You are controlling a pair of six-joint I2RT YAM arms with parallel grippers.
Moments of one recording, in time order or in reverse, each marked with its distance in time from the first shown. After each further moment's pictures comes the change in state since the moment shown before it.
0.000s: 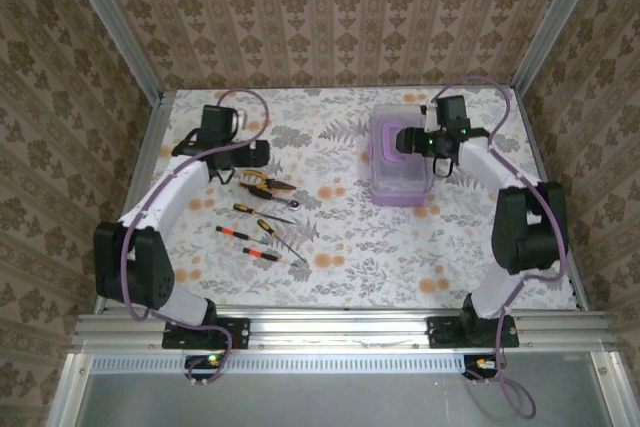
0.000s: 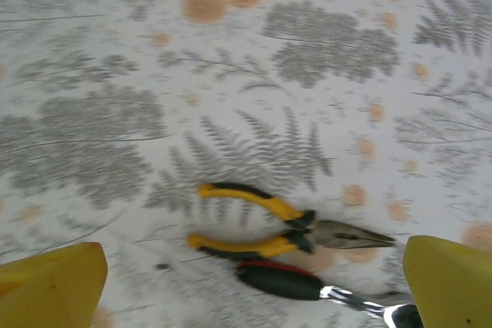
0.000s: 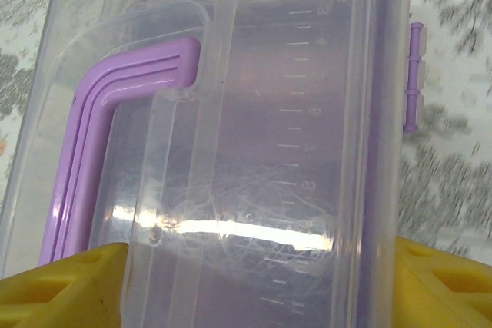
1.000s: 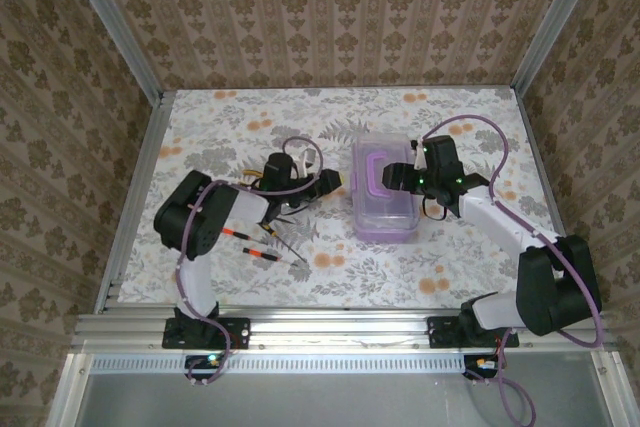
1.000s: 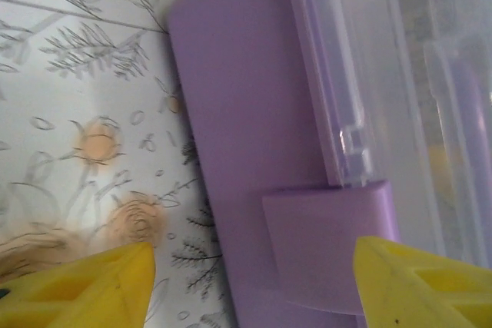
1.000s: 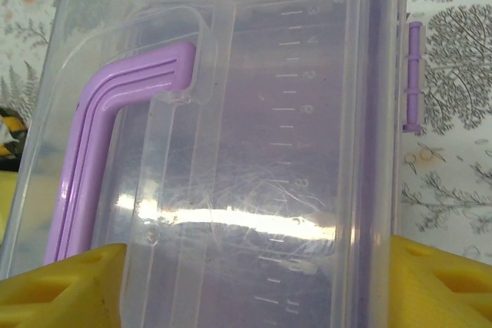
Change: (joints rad) left arm -0.286 0.441 -0.362 1.242 0.621 -0.771; right arm 0.159 -0.311 -0.370 0.136 0.010 0.184
